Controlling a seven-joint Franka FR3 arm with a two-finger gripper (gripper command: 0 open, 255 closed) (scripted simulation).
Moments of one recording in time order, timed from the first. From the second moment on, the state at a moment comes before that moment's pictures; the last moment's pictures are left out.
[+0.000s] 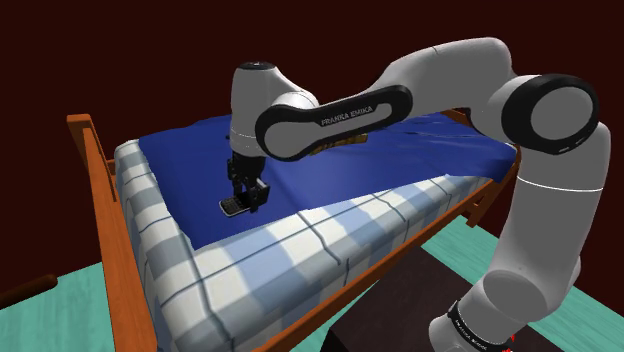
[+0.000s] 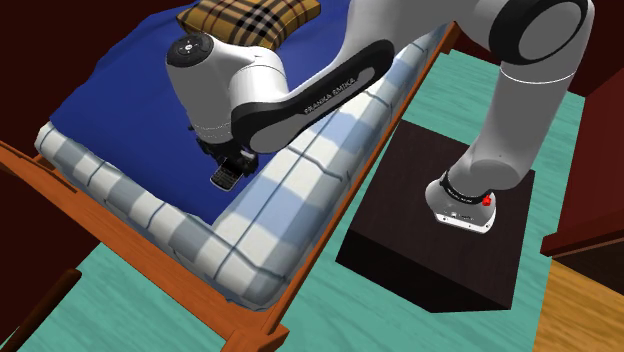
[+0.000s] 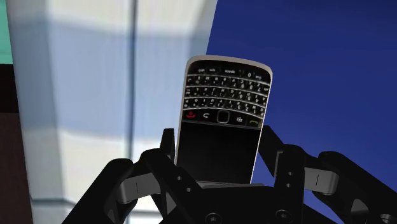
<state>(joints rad) -0.15 0.36 0.77 -1.76 -0.28 2.07 2.19</state>
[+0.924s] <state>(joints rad) -0.16 0.31 0.79 -1.63 -0.24 1.91 2.16</state>
